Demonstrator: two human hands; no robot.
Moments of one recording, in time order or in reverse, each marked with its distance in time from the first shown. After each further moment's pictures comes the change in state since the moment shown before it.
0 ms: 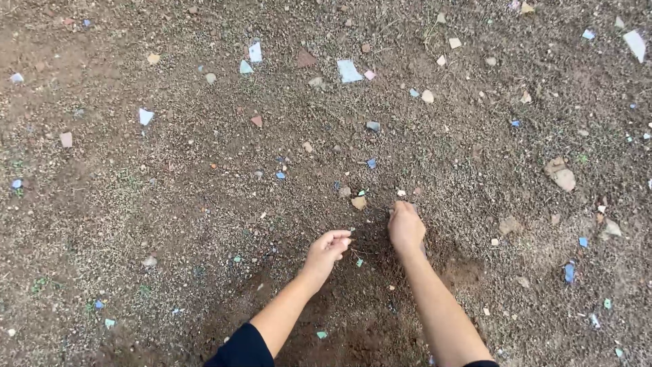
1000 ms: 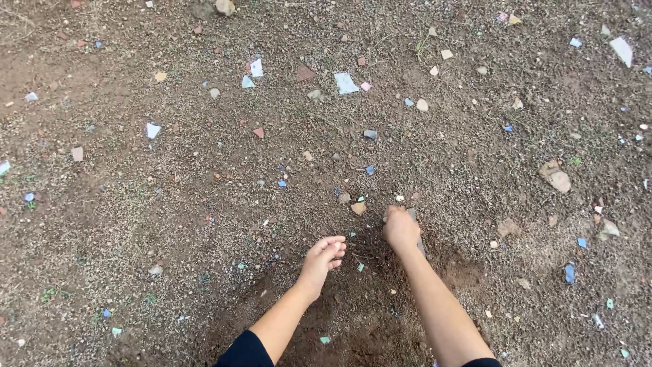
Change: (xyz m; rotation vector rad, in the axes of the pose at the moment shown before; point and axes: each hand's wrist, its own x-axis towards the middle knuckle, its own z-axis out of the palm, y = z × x) left_hand -0.003 -0.008 -0.009 -0.193 0.018 -0.051; right_hand 0.005 -0.013 -0.013 0.006 -0.128 -0.017
